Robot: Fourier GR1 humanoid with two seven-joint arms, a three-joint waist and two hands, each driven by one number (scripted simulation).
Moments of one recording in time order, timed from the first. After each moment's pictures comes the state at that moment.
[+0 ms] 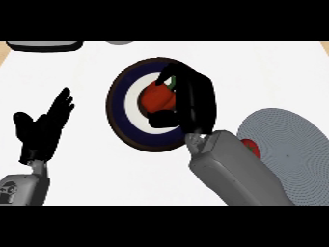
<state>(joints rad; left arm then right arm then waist) -0.15 0.23 0.03 -1.43 0.06 0.04 0.17 -0.70 -0.04 0.52 -1.42 0.79 -0.44 0.78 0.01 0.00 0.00</state>
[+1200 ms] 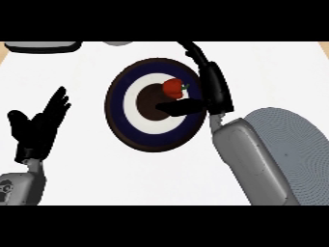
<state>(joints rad) -0.17 0.23 0.06 -1.41 0.05 0.02 0.17 -0.66 -0.01 0.23 -1.24 0.35 -0.32 0.06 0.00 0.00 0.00</state>
